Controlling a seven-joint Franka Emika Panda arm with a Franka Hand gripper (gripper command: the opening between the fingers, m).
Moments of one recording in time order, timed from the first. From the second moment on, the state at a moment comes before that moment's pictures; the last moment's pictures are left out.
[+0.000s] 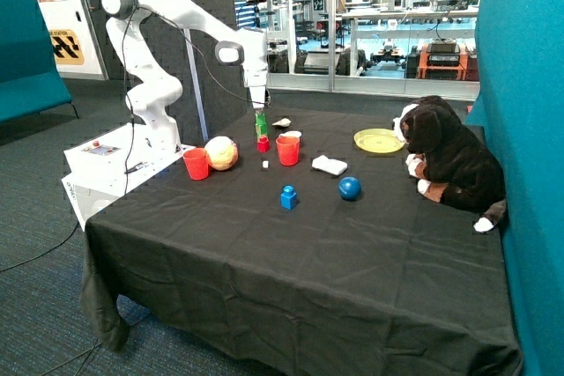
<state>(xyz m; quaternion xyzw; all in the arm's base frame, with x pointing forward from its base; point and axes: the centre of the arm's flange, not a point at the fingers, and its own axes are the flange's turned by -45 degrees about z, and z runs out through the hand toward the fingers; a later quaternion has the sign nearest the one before) 0.397 0.108 0.381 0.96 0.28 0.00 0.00</state>
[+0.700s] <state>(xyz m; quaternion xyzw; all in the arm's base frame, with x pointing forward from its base) 0.399 0.110 0.379 0.96 0.29 0.00 0.00</state>
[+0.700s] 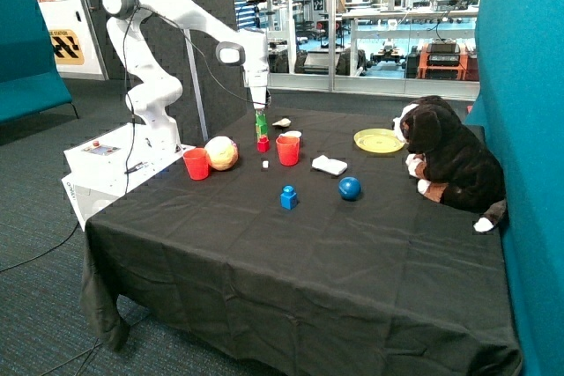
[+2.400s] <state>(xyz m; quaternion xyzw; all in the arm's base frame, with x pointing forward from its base) 0.399 0.057 0.404 0.97 0.23 0.00 0.00</state>
